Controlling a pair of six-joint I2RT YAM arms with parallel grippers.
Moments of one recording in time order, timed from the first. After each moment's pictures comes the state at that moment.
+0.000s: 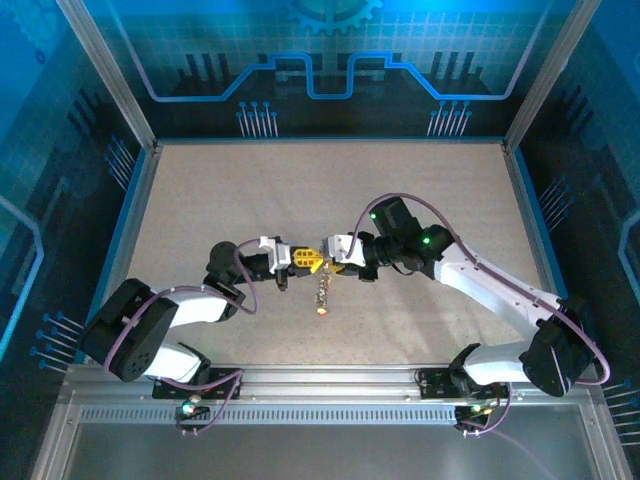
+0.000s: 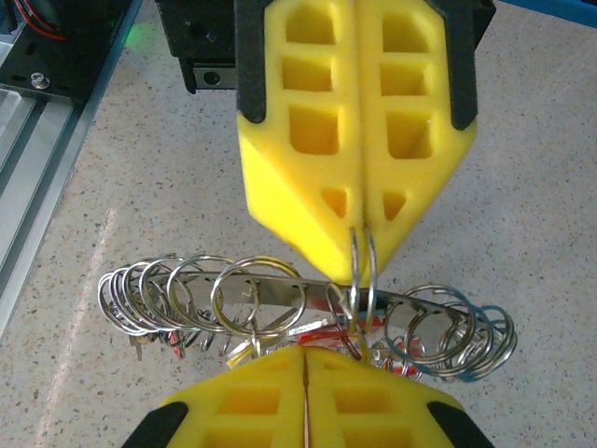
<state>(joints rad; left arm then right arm) -0.46 1.42 0.36 1.25 0.92 0.01 0.68 1.31 1.05 -0.56 -0.55 -0.83</state>
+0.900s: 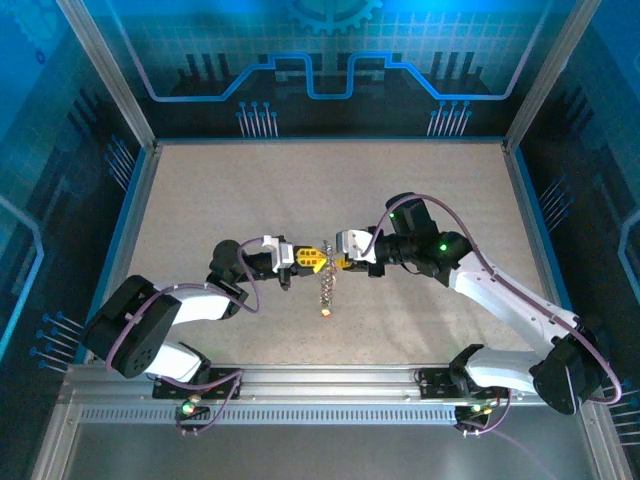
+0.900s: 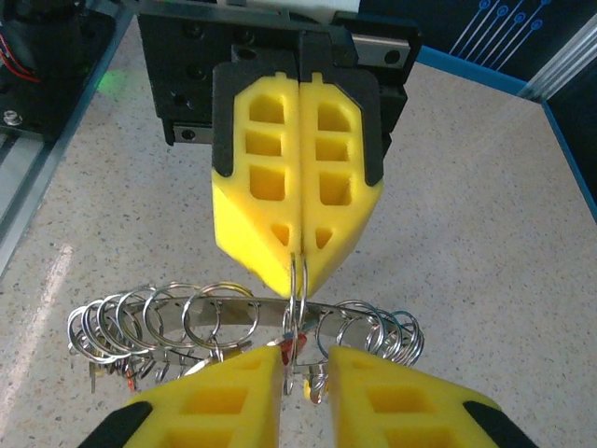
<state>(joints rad) -0.48 1.44 0.38 1.26 0.92 0.01 0.62 1.21 0.98 -0.45 -0.61 -0.83</state>
